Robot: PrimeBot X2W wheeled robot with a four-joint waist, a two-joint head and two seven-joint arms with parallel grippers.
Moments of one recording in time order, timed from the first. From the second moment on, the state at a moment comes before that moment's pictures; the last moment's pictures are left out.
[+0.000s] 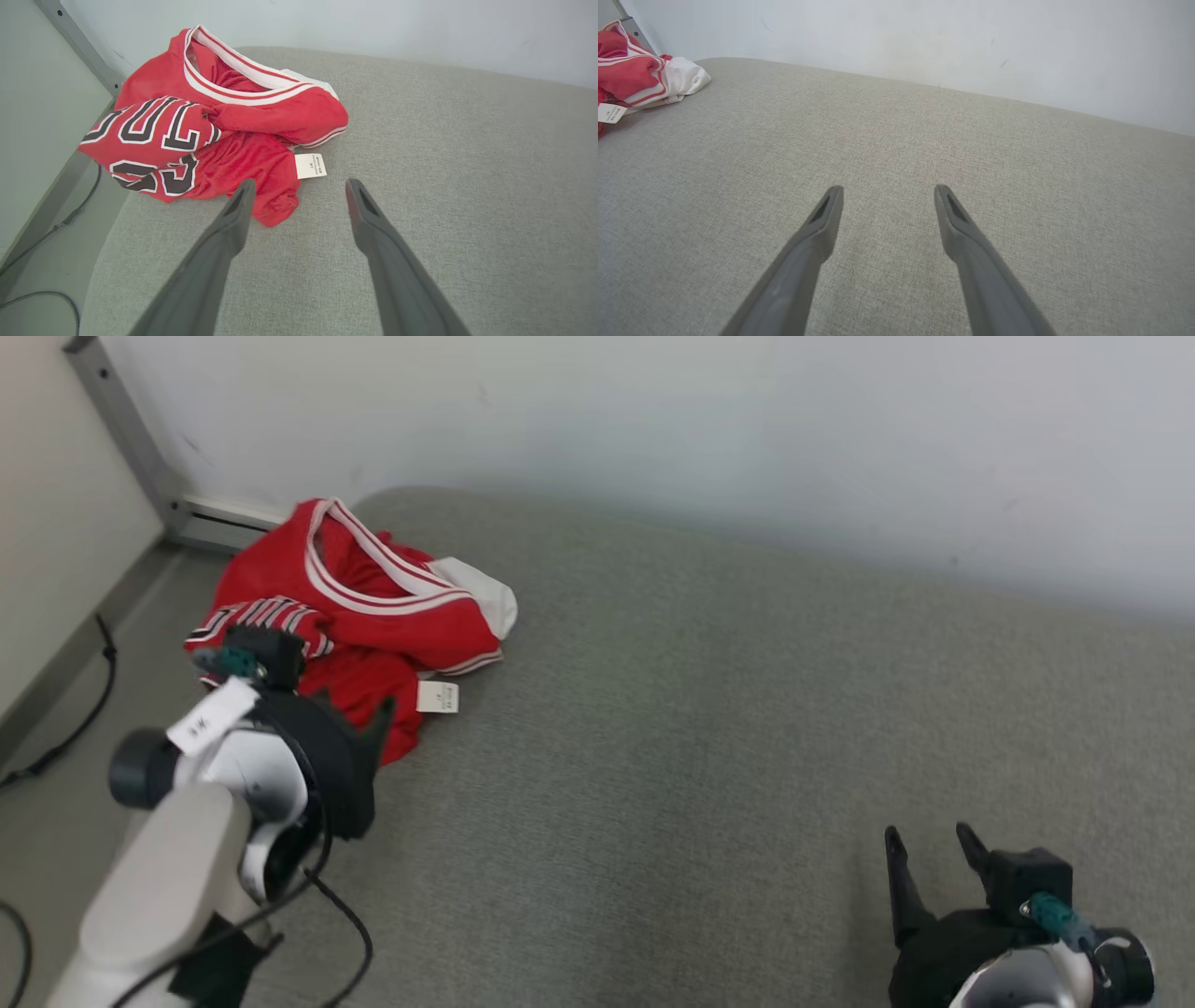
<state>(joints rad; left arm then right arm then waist) -0.64 0.23 -0.44 0.57 -0.41 -0.05 0.38 -0.02 -0.08 0.05 0.20 0.16 -0.12 0.03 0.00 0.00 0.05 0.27</state>
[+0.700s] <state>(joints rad) -0.93 0.30 -0.50 0.75 -0.27 -0.07 0.44 -0.10 -0.13 -0.01 0.01 0.14 -0.12 0.12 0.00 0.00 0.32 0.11</state>
